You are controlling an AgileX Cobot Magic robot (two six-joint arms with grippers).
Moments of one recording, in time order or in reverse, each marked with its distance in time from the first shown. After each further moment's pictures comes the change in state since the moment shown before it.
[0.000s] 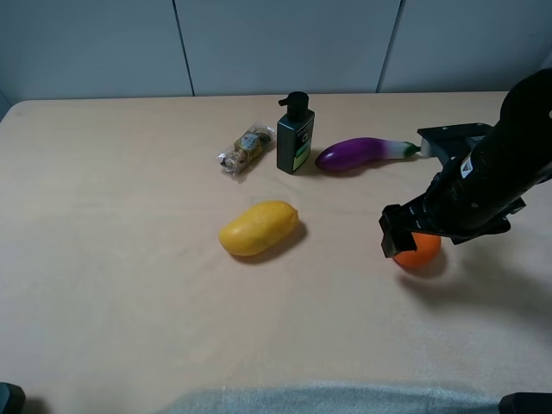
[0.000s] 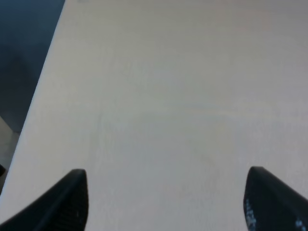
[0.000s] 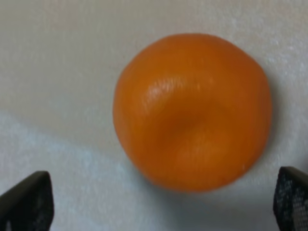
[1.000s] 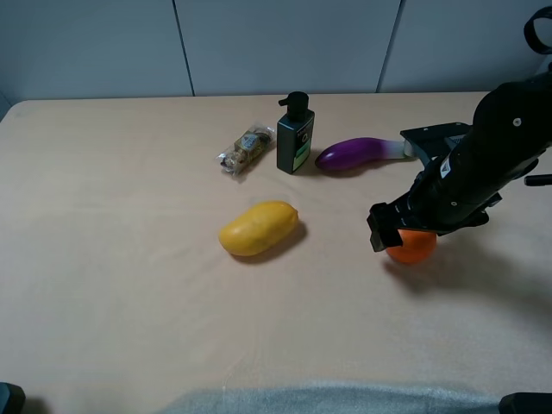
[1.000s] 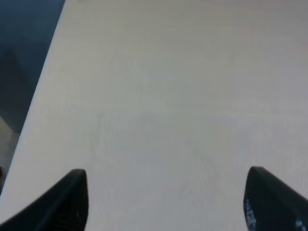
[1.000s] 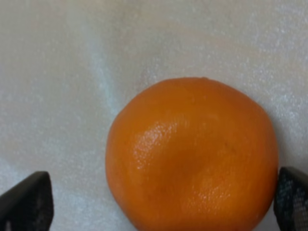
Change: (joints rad) left arm 0.000 0.000 0.000 0.001 0.000 0.000; right arm 0.000 0.100 -0.026 -0.014 -0.092 -0.046
